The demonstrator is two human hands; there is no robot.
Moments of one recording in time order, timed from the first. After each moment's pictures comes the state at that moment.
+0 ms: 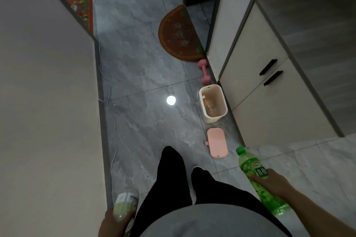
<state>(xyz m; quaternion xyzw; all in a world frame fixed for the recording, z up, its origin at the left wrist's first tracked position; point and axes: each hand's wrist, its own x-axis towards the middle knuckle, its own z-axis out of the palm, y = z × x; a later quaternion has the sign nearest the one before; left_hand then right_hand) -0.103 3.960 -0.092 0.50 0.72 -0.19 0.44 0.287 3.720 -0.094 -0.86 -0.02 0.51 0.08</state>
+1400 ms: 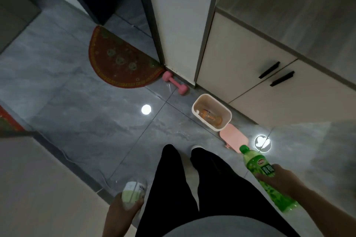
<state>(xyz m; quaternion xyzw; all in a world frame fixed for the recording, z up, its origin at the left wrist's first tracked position) 0.178 4.404 -0.111 0.72 0.47 -0.36 0.37 0.310 3.961 -0.108 -0.82 0.23 0.51 0.12</state>
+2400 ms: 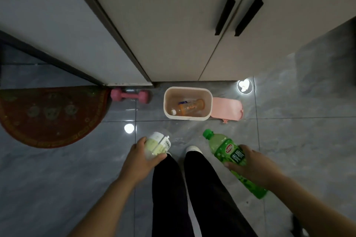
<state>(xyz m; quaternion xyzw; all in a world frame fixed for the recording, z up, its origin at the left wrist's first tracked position) 0.473 4.330 -0.270 0.87 -0.02 -0.42 0.23 0.312 4.059 -0.241 -0.81 0.33 0.44 0.23</state>
